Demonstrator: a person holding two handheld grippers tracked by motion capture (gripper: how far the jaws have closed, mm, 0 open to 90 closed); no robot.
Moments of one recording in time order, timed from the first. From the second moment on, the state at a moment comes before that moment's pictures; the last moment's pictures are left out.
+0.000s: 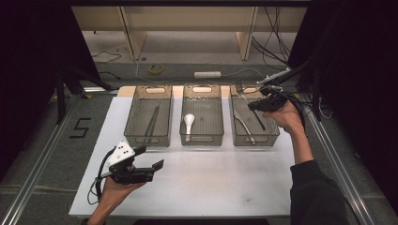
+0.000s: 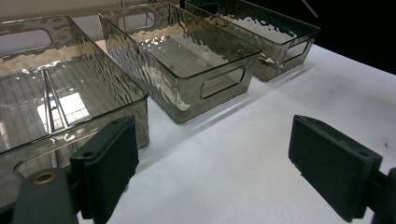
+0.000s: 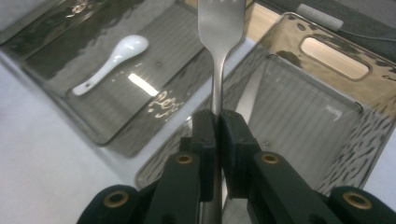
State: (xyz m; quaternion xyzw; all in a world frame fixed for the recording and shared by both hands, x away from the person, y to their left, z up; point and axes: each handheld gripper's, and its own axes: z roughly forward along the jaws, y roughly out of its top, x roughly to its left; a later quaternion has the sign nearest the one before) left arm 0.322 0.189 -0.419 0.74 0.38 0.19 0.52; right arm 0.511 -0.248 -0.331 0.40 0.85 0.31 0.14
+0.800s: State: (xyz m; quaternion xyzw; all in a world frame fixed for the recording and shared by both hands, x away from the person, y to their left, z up) left arm 0.322 0.189 -0.419 0.74 0.38 0.19 0.51; right arm 0.532 -0.255 -0.358 0.46 0.82 0.31 0.16
